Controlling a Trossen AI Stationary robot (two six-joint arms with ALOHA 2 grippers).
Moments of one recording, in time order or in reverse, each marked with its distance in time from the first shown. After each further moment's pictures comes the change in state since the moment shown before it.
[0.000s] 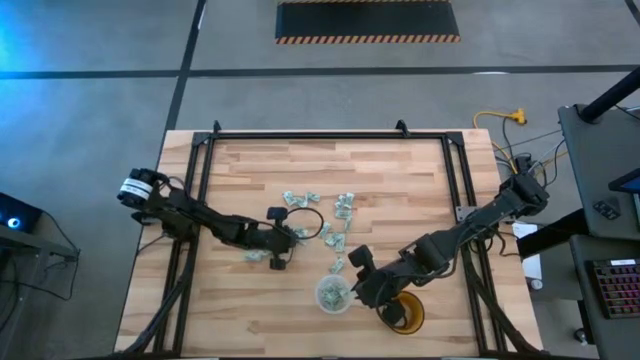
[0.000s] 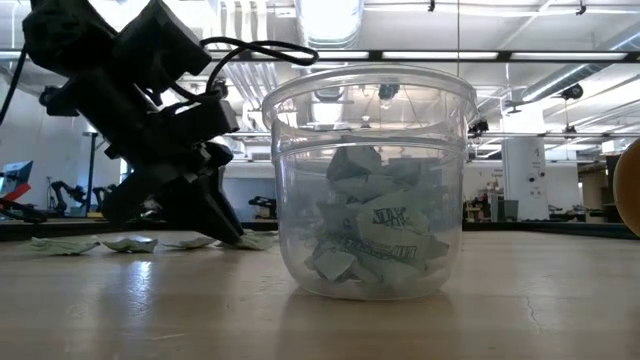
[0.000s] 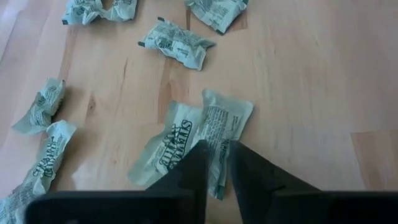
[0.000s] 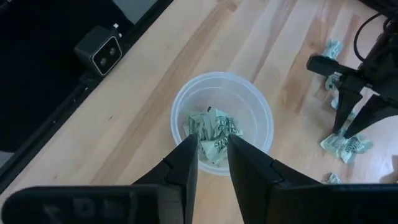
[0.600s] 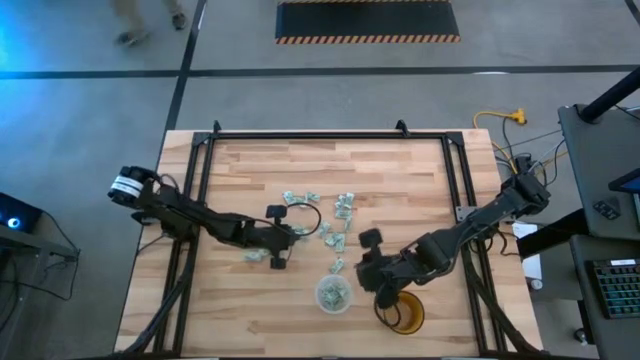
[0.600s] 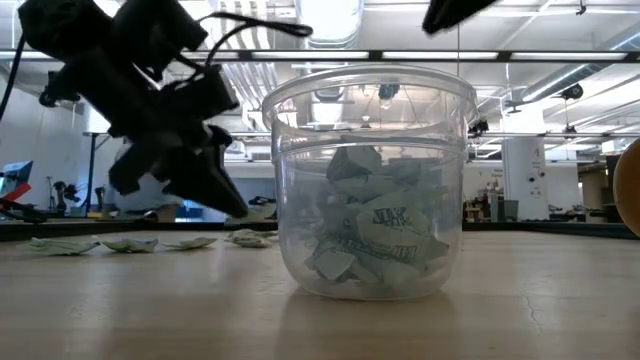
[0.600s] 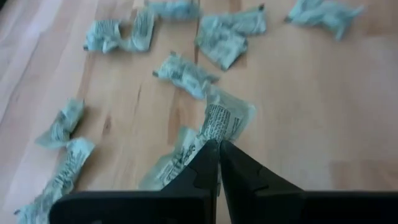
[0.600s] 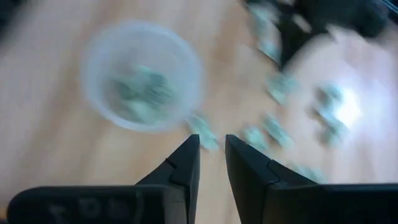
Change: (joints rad) left arm -0.013 -0.086 0.011 -0.020 0.000 -0.029; right arm -0.001 -0.013 -0.001 -0.167 0.306 0.145
